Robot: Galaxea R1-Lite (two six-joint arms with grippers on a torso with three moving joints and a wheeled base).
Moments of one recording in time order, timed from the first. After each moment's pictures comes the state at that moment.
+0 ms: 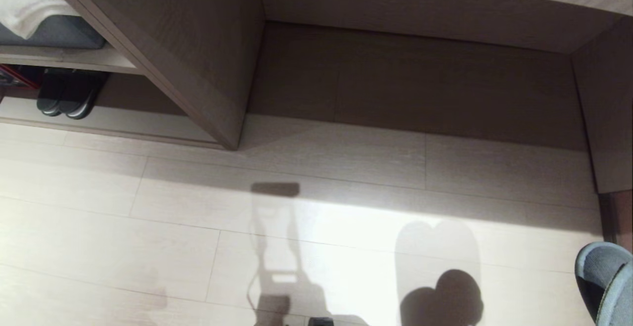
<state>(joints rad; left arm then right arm) 0.00 0.00 0.00 0.00 0.00 -0.01 -0.01 0.00 0.00 0.00 0.01 -0.03</state>
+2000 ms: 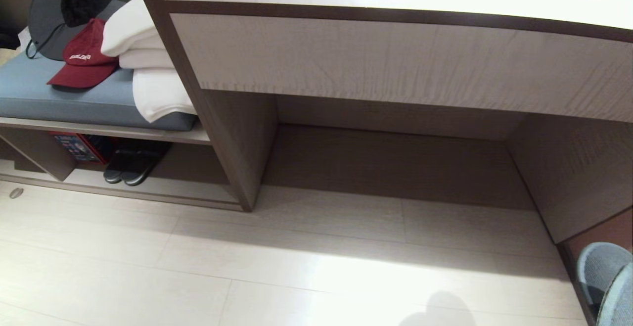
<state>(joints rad) 0.00 0.00 0.00 0.00 0.00 -0.02 -0.01 0.00 0.00 0.00 0.01 -0.03</state>
